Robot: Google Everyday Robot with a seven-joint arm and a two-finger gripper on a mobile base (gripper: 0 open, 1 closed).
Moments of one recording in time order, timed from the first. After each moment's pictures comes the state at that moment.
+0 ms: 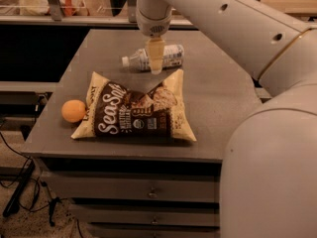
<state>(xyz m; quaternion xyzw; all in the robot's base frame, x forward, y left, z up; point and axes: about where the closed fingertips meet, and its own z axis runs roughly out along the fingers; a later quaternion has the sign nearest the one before) 0.718 0.001 0.908 -0.76 0.61 -0.14 0.20</state>
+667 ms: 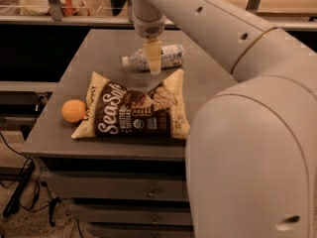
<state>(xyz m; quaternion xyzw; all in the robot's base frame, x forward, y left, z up) 0.737 0.004 0.887 -0.76 0.62 -0.14 0.15</state>
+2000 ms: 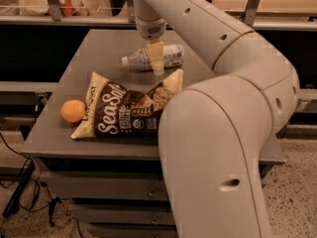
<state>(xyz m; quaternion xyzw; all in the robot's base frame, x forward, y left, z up) 0.747 -0.007 0.865 -0.76 0.63 -0.11 0.09</state>
